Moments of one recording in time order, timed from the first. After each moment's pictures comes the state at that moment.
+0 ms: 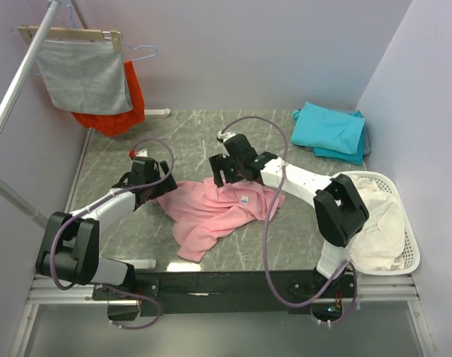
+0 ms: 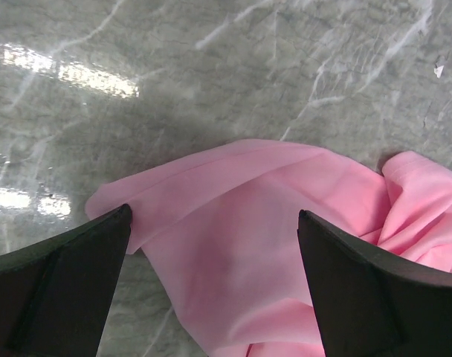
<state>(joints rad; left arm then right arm) -0.24 1.38 0.68 -0.11 -0.08 -0.60 0.70 1.78 1.31 -0.34 0.01 0.26</state>
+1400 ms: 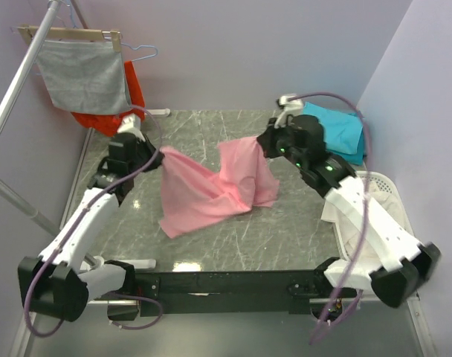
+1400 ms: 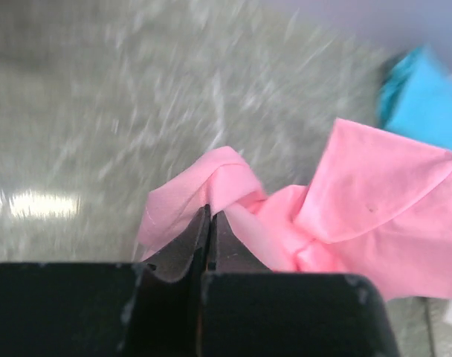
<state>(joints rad) -0.23 1.15 0.92 -0.24 0.03 -0.54 0.56 1.24 1.29 -0.38 0.04 0.25</state>
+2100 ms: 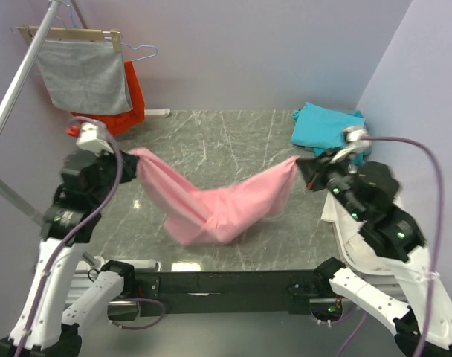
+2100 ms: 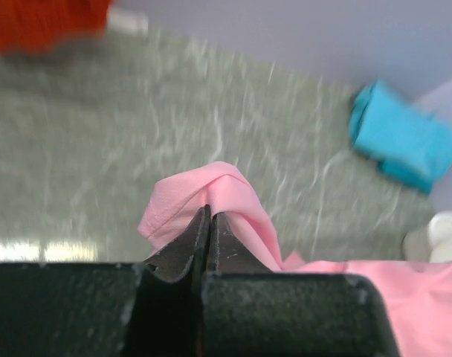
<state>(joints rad) -0.22 0.77 1.20 -0.62 -0.06 -0.45 0.55 0.74 1.29 -0.63 0.13 0.32</state>
